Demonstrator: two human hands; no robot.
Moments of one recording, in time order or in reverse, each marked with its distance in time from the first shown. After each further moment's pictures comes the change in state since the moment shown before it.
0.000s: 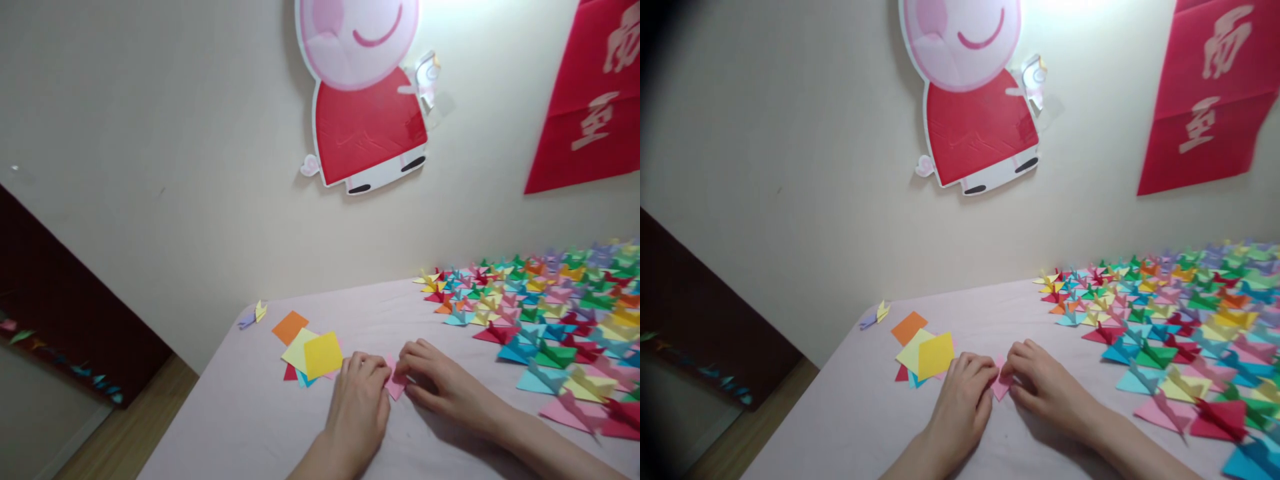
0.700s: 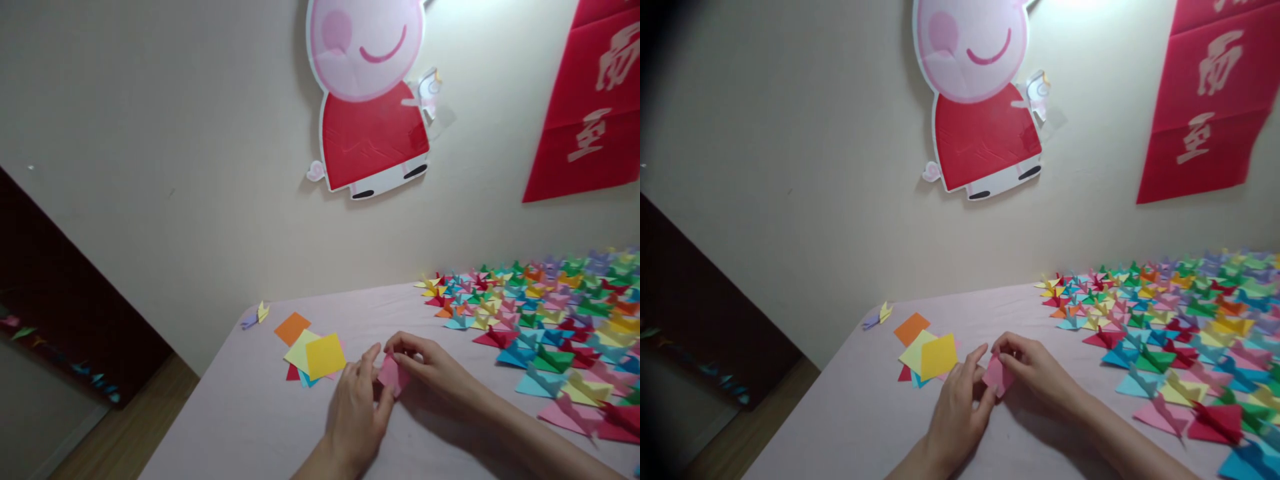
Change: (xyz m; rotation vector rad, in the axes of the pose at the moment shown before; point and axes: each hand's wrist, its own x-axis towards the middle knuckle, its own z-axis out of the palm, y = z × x) left_hand -0.006 -0.002 0.005 -0.088 0.136 -0.143; right_hand 0.024 0.000 0.007 0.453 0.131 0.149
